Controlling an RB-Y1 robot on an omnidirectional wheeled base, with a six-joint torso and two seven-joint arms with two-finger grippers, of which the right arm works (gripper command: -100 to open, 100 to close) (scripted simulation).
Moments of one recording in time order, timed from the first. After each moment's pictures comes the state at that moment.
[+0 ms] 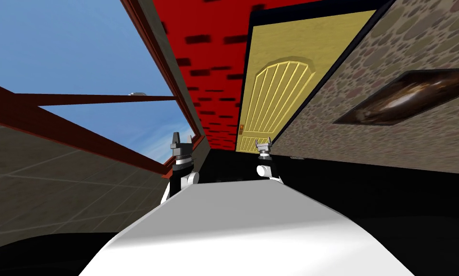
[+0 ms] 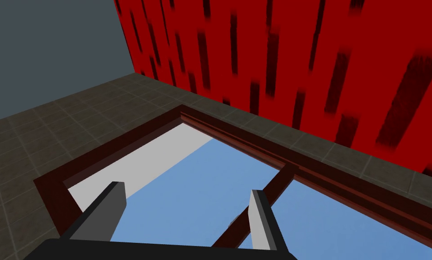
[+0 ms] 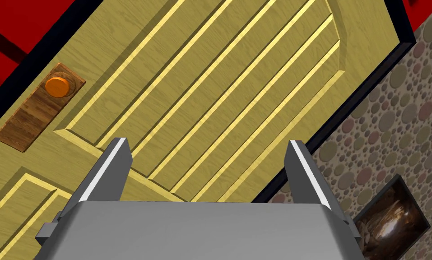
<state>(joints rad) 0.35 -0.13 0.01 -1.91 -0.46 -0.44 -0.40</state>
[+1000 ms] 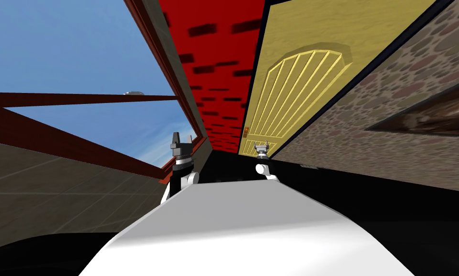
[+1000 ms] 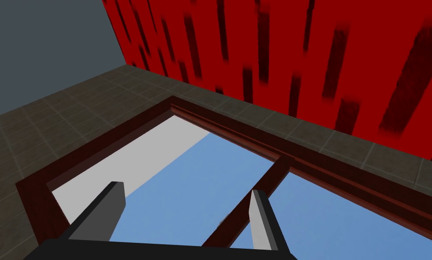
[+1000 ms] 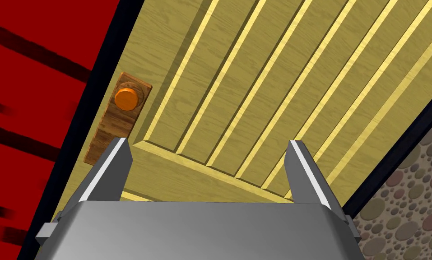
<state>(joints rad) 0.27 -0.18 0.03 -1.74 -0.70 -0.46 -0.50</state>
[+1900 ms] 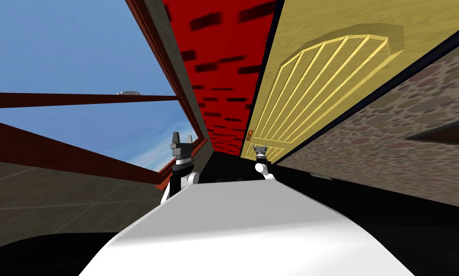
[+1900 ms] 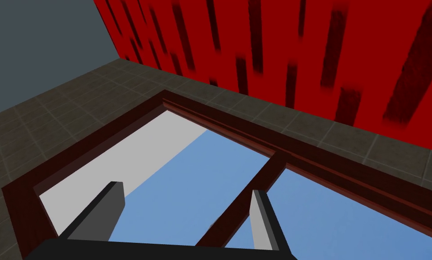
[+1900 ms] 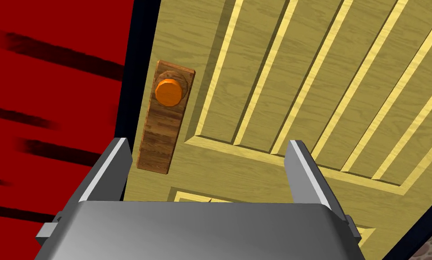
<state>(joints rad) 0.21 -0.20 0.05 -1.60 -0.89 -0.46 -0.58</state>
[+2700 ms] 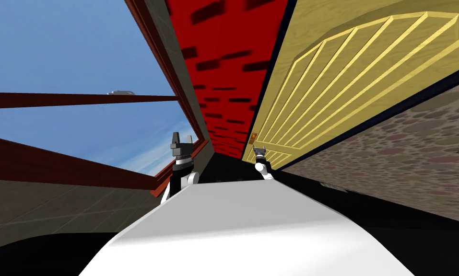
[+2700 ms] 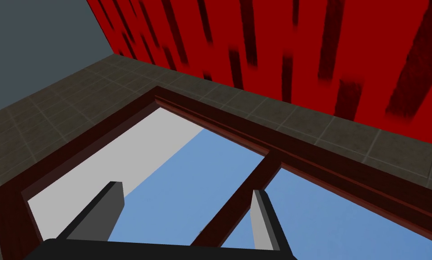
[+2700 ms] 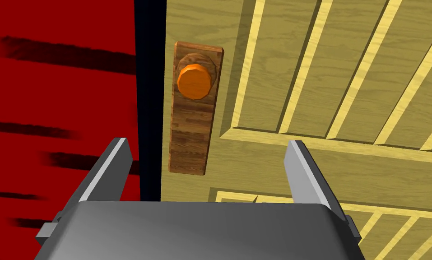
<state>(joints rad) 0.17 -0.23 0.08 -1.49 -1.04 -0.47 -0.65</state>
